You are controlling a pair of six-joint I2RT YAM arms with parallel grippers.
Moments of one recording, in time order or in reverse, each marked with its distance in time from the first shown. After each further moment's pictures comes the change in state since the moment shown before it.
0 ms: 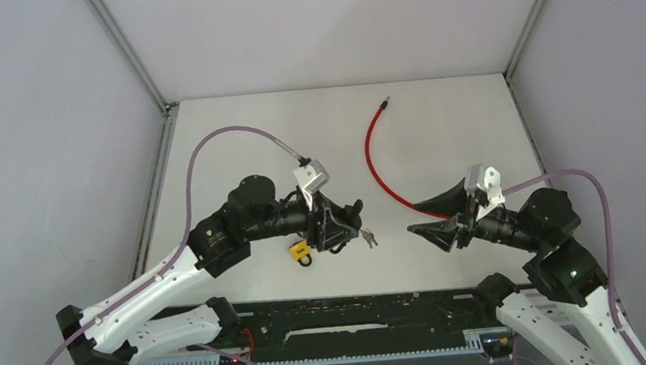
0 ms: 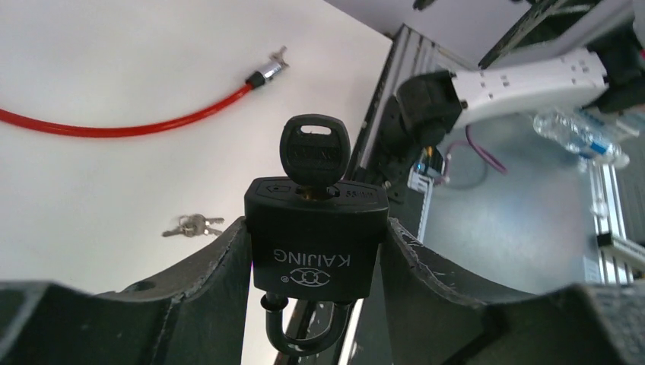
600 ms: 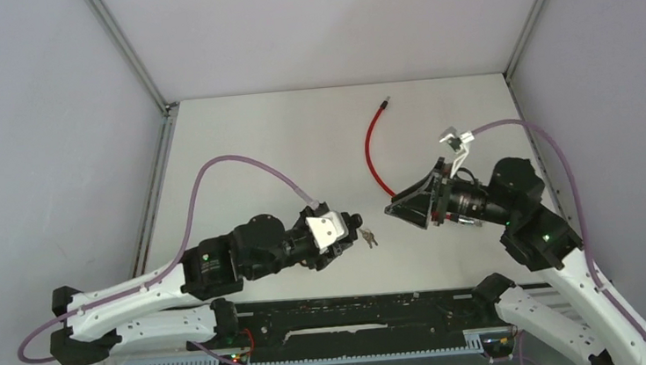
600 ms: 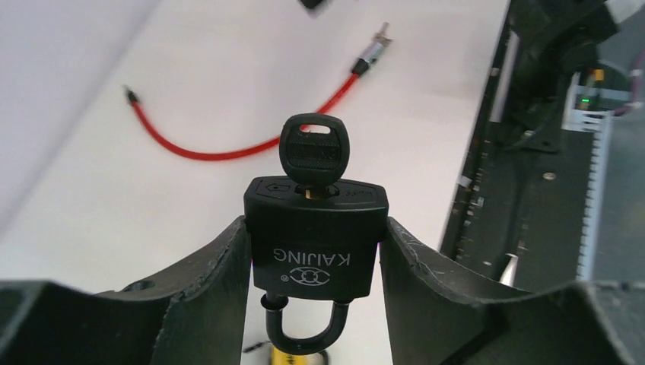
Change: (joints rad) left arm -0.349 -0.077 0.000 -0.125 -0.496 0.429; right arm 0.040 0.204 0.069 0.072 0.042 0.477
